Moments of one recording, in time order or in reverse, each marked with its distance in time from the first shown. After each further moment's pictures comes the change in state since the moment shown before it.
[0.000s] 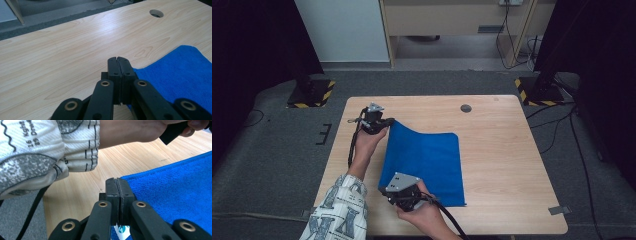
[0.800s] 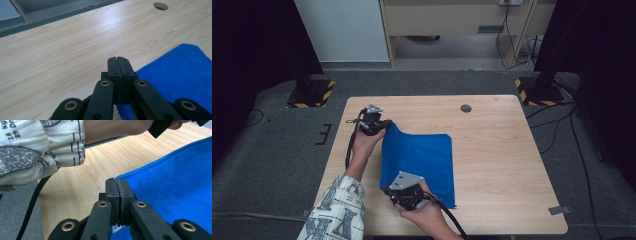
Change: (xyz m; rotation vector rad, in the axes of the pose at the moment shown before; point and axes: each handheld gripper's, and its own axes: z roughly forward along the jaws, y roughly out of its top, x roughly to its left) left arm -0.005 -0.001 0.003 0.038 0.017 0.020; right arm -0.009 -0.013 -0.002 -0.015 -0.010 0.052
